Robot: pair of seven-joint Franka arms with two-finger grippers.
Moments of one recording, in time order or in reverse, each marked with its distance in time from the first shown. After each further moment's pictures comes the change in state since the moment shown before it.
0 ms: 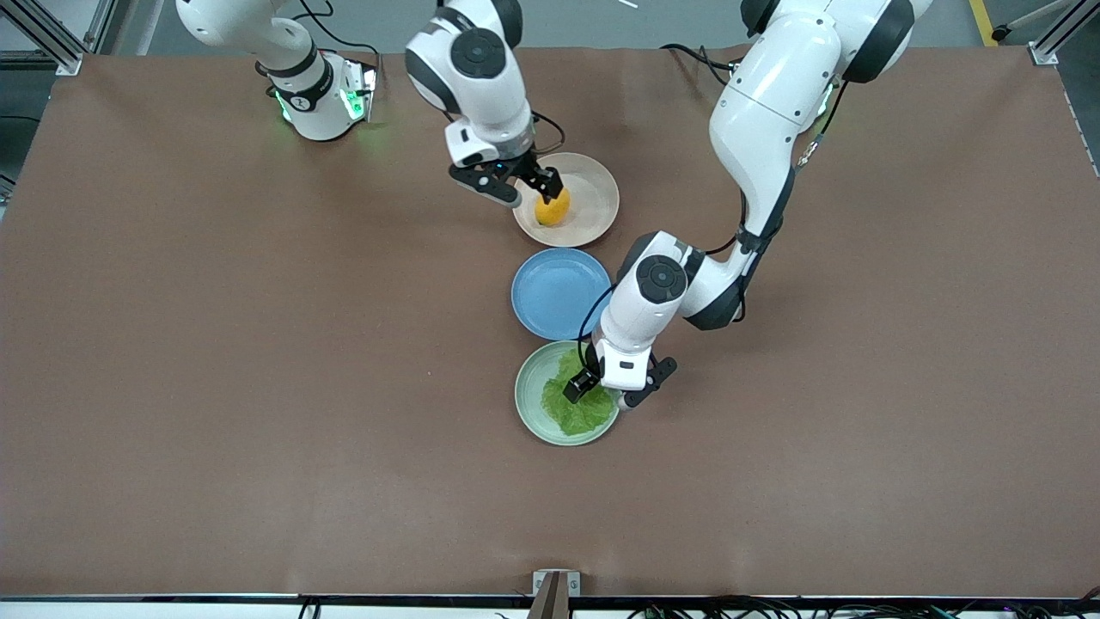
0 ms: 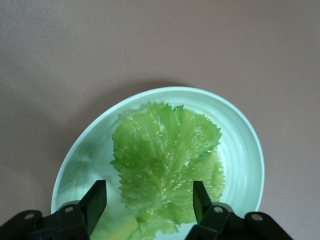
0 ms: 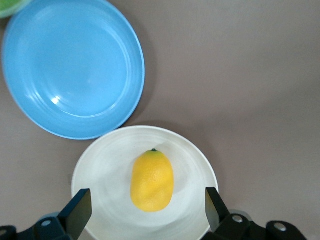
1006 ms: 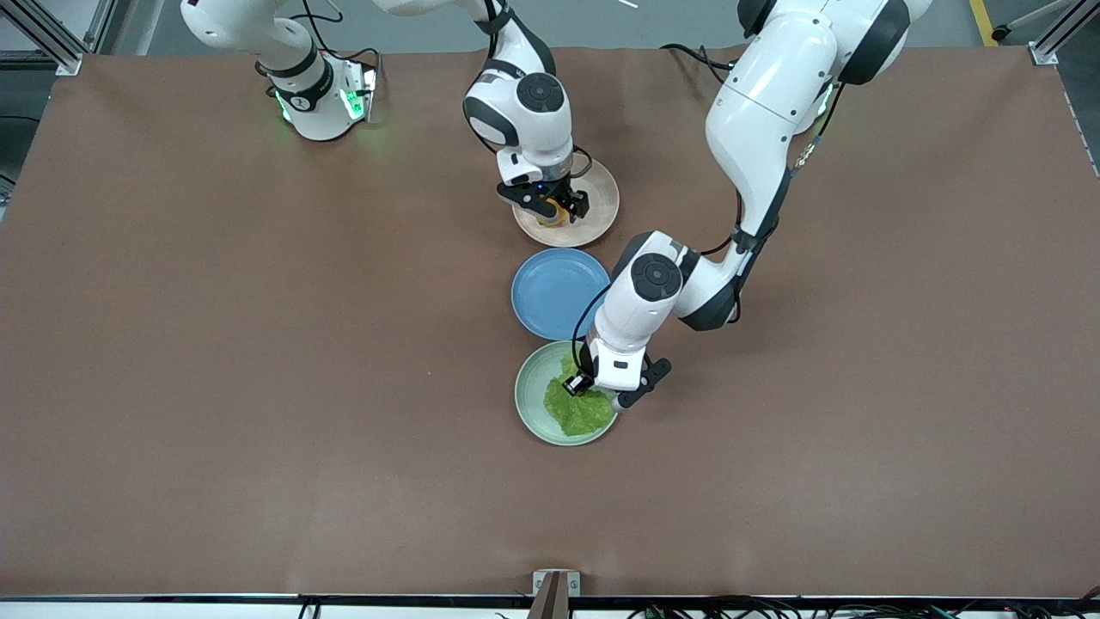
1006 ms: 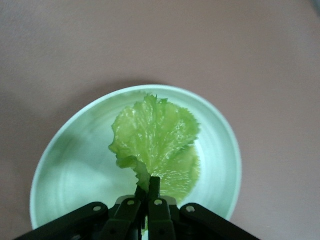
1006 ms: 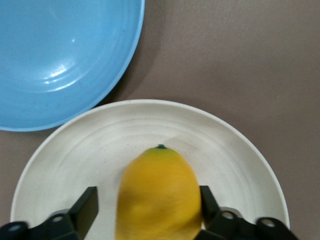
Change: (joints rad) left arm -0.007 -0.004 0.003 0.040 0.000 0.008 0.000; right arm 0.104 0.264 -0.003 0.061 -0.075 0.202 0.176
